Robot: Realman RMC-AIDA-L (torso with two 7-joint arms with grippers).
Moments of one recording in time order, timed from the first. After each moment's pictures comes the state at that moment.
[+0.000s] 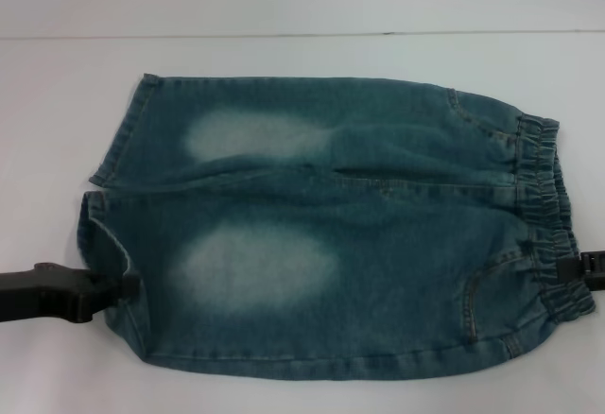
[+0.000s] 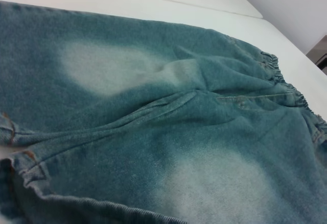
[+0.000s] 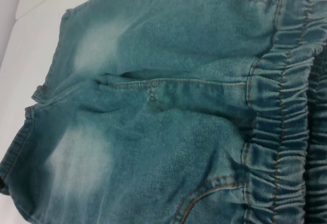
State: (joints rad) left arm -0.33 -2.17 0.57 1.03 2.32 1.66 -1.86; right arm 0.50 1.87 -0.47 -0.61 -2.46 -1.67 2.22
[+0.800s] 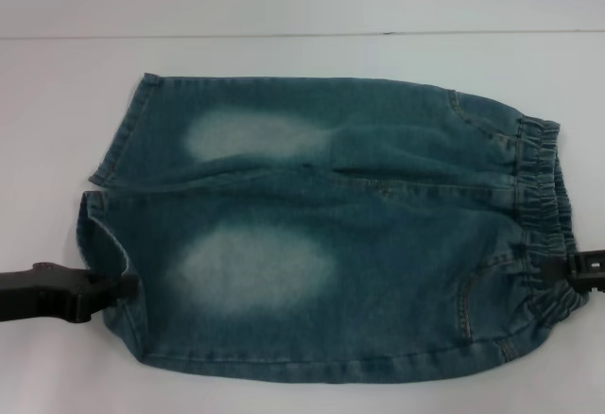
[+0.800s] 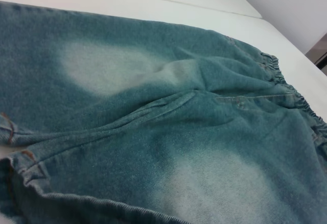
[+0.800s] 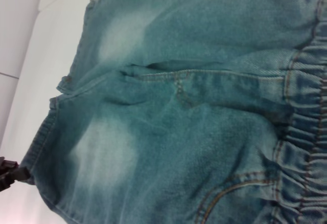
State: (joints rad) left arm -0.33 -2.17 0.57 1.04 2.32 1.67 -1.86; right arm 0.52 1.89 -0.47 -0.61 -2.46 -1.72 2.23
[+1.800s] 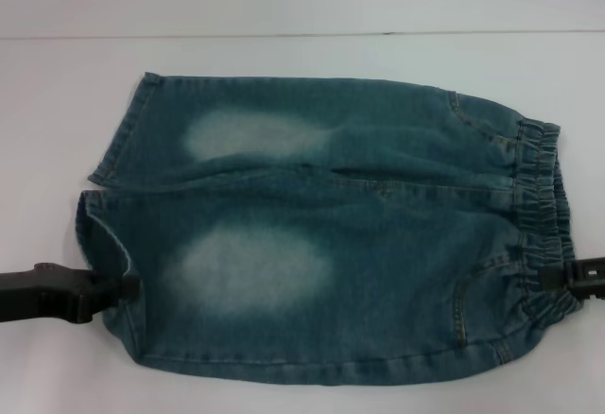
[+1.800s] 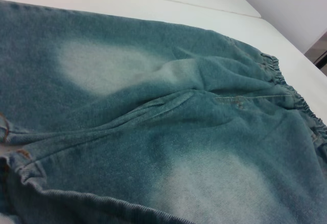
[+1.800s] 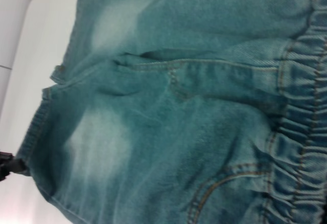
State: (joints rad) left arm -0.33 -2.17 0.57 1.04 2.32 1.67 -1.86; right arm 0.52 1.89 -0.50 -0.61 -2.46 -1.71 2.24
